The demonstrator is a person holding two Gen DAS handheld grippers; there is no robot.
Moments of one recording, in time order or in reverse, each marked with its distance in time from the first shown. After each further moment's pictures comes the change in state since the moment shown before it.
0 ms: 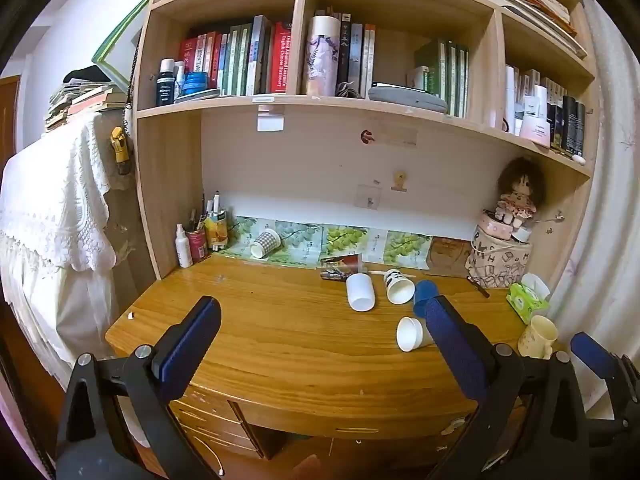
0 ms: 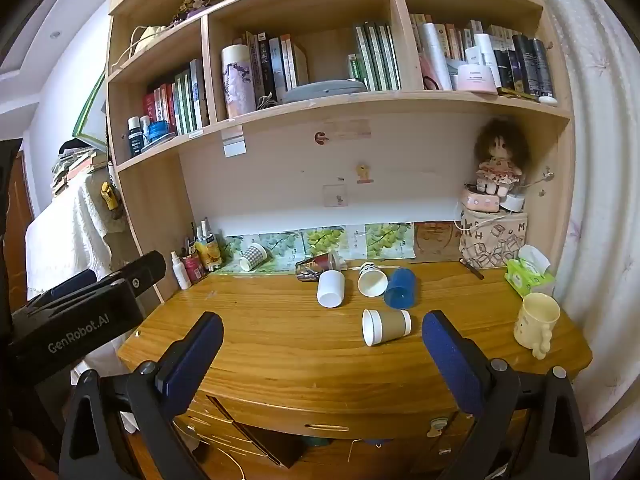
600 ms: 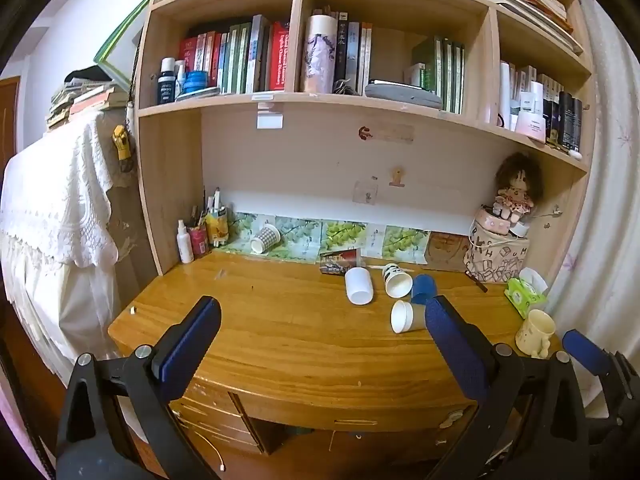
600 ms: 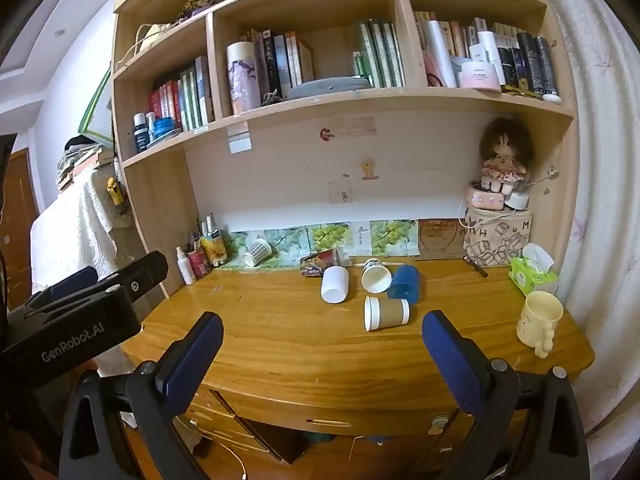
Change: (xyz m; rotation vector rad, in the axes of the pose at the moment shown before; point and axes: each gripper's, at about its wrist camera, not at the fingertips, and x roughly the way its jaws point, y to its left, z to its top) left arm -0.011 -0.005 -0.010 0.011 0.016 0.016; right arm -0.001 -0.003 -0.001 -0.006 0.015 0.006
